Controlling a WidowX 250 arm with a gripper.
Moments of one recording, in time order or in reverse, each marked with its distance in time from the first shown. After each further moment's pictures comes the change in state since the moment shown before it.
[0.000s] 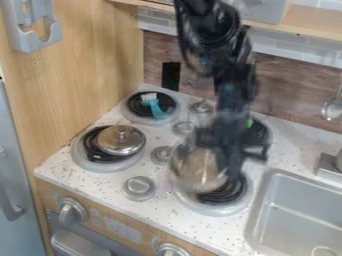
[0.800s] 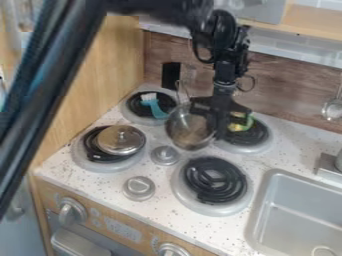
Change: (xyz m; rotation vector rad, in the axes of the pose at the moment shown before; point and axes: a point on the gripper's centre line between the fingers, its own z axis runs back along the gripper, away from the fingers) arm 0.093 0.071 -0.039 0.164 0.067 0.157
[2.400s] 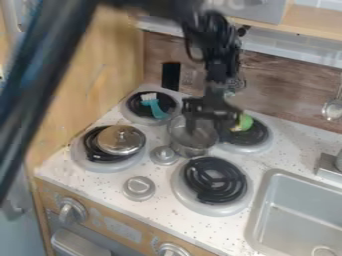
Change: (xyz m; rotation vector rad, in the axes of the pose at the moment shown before) arm -0.018 0.008 0.018 -0.018 -0.016 0.020
